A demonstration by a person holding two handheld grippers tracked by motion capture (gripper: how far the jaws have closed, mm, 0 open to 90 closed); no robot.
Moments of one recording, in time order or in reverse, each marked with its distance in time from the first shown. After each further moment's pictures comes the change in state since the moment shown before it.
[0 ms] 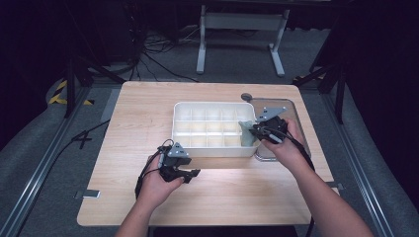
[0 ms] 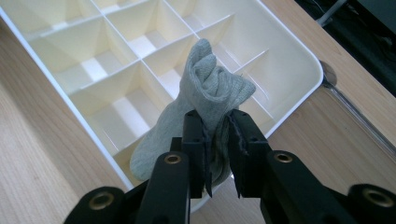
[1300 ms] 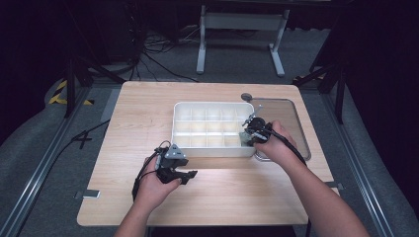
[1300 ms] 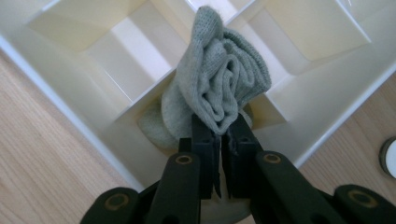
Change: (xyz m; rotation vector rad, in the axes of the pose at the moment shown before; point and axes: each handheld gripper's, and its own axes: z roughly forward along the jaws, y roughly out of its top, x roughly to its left) left arm 0.001 -0.007 -0.005 0.010 0.017 -0.019; right arm 0.004 0.006 0.048 0.392 0.128 0.069
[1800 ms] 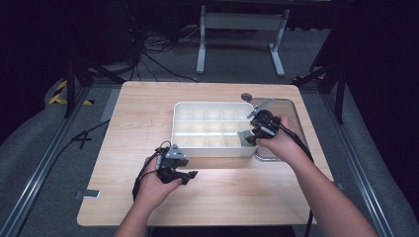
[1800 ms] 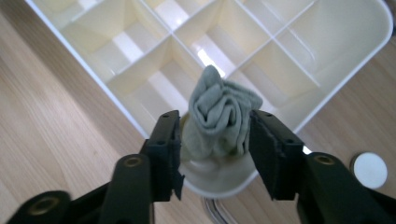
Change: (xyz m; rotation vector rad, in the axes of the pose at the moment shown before) left arm 0.000 0.000 0.002 0.009 -0.004 0.010; right arm 0.004 0.004 -0.049 -0.153 0.020 0.019
